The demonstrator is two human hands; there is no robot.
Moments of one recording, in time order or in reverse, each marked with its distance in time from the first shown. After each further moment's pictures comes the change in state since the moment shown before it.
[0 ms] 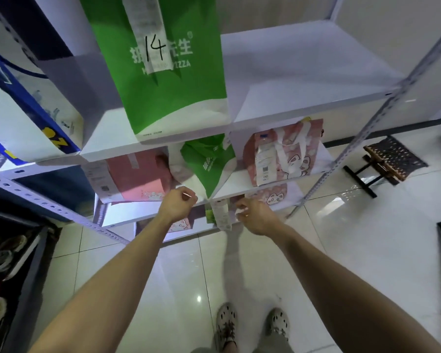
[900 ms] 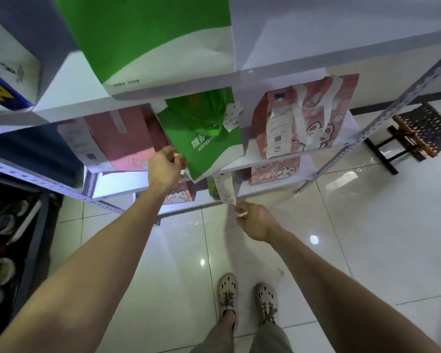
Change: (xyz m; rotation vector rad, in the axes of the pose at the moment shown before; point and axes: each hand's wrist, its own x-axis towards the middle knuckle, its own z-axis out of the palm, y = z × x) left_hand 0.051 -0.032 0.022 -0.201 0.290 -0.025; right_hand 0.013 0.058 0.085 0.068 -0.154 0.073
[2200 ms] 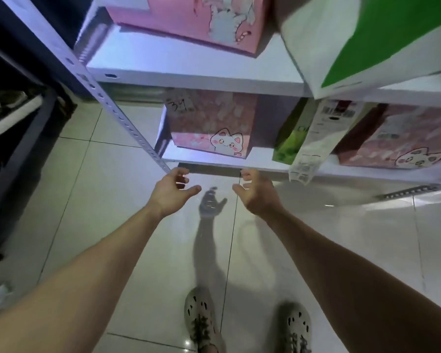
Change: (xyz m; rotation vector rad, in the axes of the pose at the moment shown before) left_hand -0.028 -0.403 0.061 -0.043 -0.132 -0.374; right_hand 0.231 0.020 0.279 0.038 0.036 -0.104
